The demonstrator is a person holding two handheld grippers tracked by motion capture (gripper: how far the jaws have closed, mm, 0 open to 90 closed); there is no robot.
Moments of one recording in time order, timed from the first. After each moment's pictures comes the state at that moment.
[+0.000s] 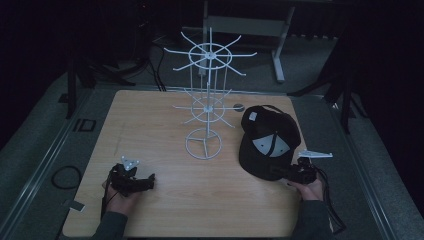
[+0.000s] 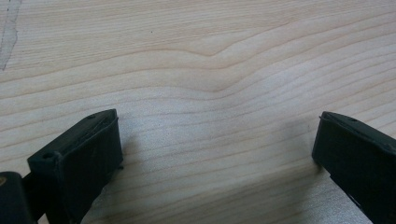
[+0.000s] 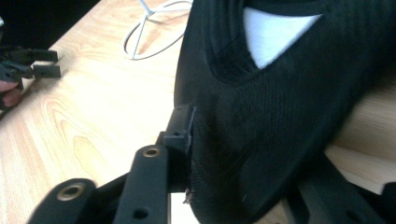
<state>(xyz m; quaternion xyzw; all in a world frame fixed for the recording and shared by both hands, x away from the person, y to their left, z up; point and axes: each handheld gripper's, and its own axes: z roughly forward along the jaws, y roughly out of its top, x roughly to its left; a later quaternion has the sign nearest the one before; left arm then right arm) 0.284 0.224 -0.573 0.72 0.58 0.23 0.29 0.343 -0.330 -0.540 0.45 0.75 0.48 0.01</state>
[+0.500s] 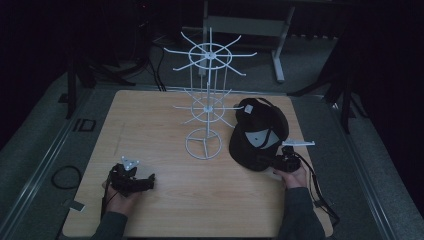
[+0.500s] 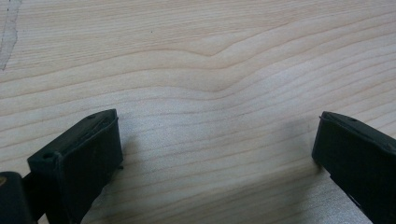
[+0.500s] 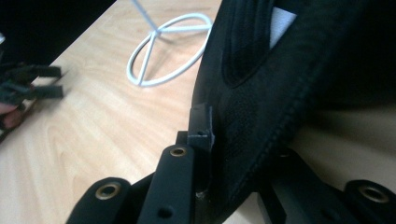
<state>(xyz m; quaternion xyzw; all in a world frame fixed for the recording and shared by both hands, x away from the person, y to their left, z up) 0.284 0.224 -0.573 0.72 0.58 0.23 0.29 0.378 -0.289 -0.536 0.44 0.75 0.49 0.00</state>
